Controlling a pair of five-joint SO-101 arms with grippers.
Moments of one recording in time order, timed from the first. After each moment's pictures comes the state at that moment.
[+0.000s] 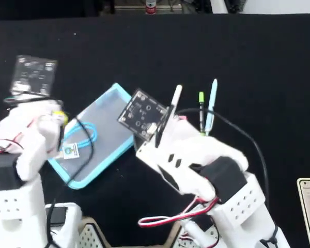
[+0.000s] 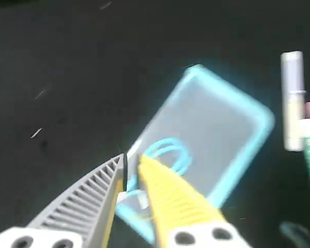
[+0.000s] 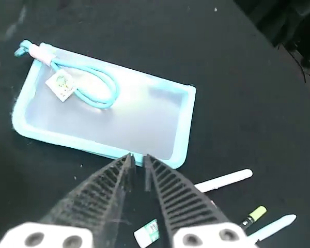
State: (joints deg) left arm -8.6 -53.8 16.4 88.3 -13.8; right arm -37.0 -51.6 25.7 77.9 19.4
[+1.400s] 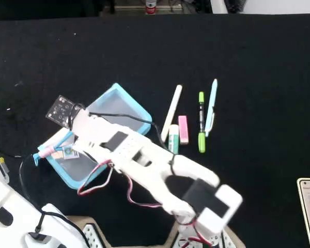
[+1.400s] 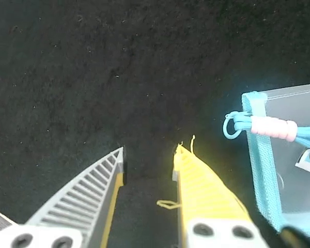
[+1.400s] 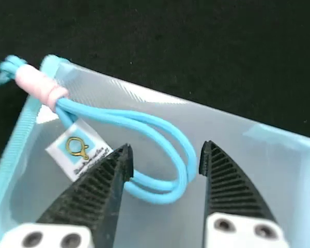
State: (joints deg) left arm -59.9 -53.7 41.5 80.1 -23.3; right arm -50.5 5.0 30.2 22.6 11.8
